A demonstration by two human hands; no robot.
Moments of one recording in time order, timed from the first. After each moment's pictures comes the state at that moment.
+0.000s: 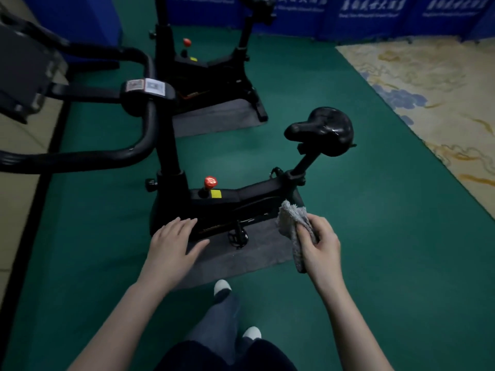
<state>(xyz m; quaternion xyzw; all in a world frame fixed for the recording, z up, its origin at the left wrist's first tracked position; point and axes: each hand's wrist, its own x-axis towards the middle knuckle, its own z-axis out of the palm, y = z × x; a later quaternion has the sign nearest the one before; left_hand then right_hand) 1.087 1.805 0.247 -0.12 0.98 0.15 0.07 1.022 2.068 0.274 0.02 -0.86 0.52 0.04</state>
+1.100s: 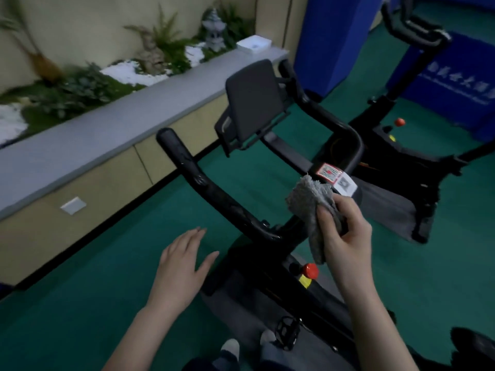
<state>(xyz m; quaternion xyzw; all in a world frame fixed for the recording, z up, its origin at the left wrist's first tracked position) 1.089 1.706 0.270 -0.53 0.81 0.21 -0.11 0.848 1.786 0.364 0.45 -0.66 0.58 -0.13</state>
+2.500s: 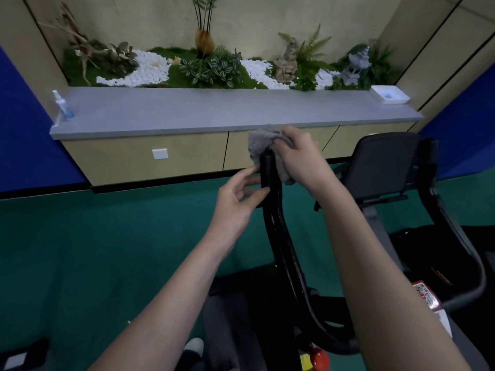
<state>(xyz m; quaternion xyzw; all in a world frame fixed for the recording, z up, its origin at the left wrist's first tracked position) 1.046 1.613 0.356 -0.47 0.38 0.49 -0.63 0.947 1.529 0.429 0.76 -0.52 0.27 -0.29</state>
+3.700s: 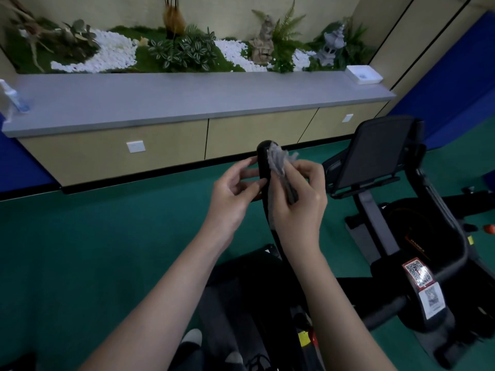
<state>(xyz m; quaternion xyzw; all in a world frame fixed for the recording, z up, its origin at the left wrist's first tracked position) 1.059 1.607 0.349 -0.42 0.37 0.56 -0.61 0.957 1.611 0.366 0.68 -0.53 0.50 -0.05</state>
